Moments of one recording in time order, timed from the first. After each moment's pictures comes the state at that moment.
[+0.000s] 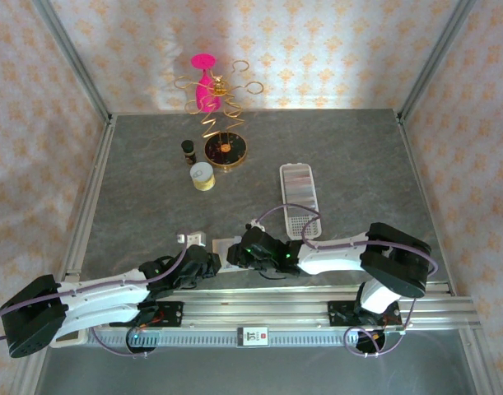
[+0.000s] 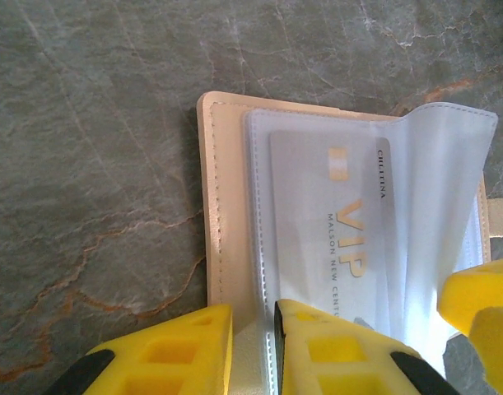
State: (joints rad) left arm -0.93 0.90 0.15 -0.08 -0.20 -1.07; right arm 1.16 1.58 0.69 0.13 0.00 1.18
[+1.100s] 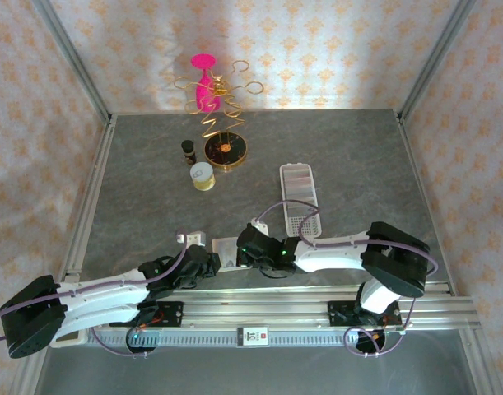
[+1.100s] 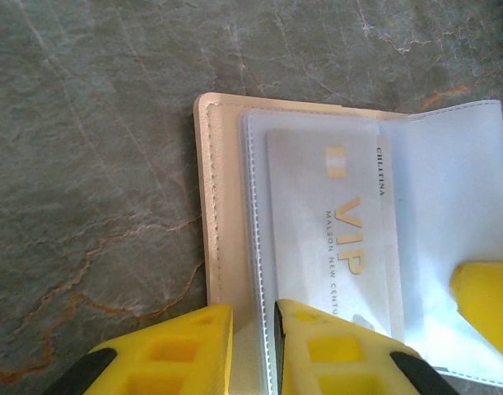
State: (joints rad) left arm -0.93 0.90 0.15 -0.08 -0.21 -1.07; right arm 1.17 1.58 0.76 -0.07 0.10 1.13
